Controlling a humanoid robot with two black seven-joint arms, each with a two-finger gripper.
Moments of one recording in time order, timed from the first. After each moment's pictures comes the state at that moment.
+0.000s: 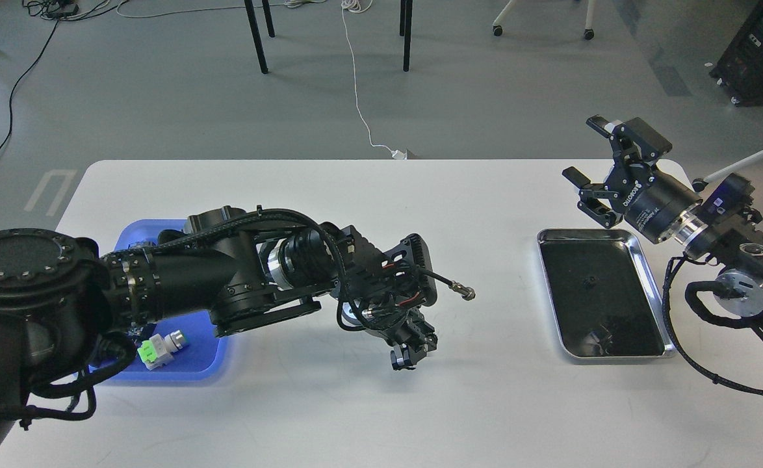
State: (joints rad) left arm -1.15 -0.01 0.02 -1.01 2.18 -0.49 -0.49; right arm 0.67 -0.57 0.56 0.84 -0.43 0.49 0.49
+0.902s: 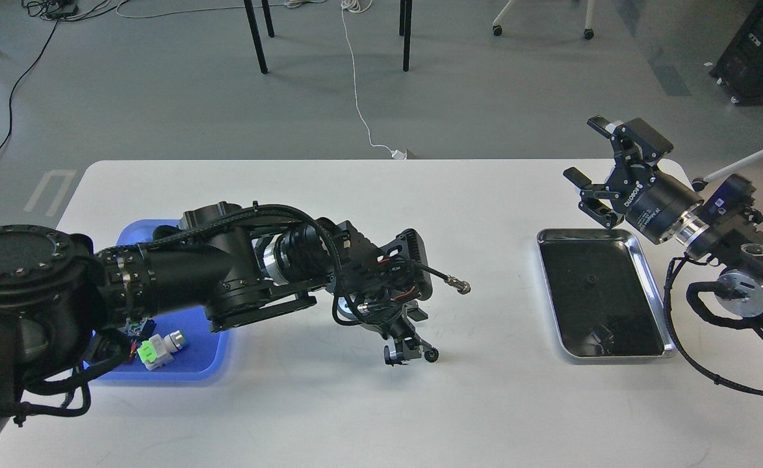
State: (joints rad) left arm -1.16 0.06 0.02 -1.01 2.18 -0.49 -0.49; right arm 0.67 -0.58 0.56 0.84 -0.43 0.49 0.49
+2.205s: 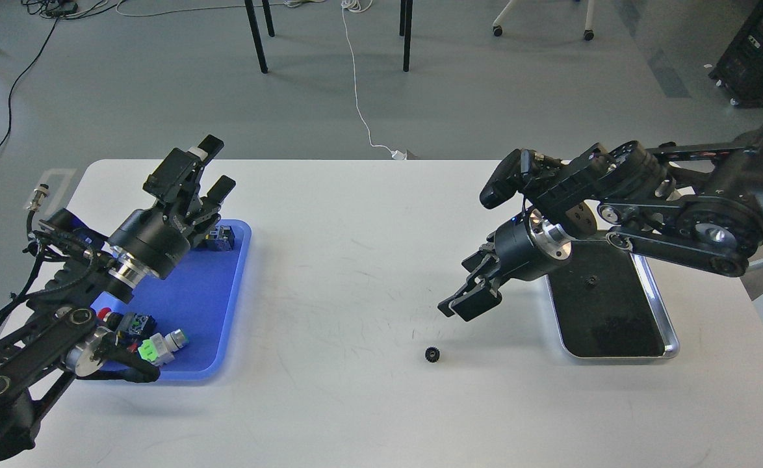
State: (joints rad) left arm -0.29 0.51 -0.95 -1.30 0.89 -0.12 -0.49; right arm 1.45 -0.43 -0.35 1.23 -1.59 0.49 0.49
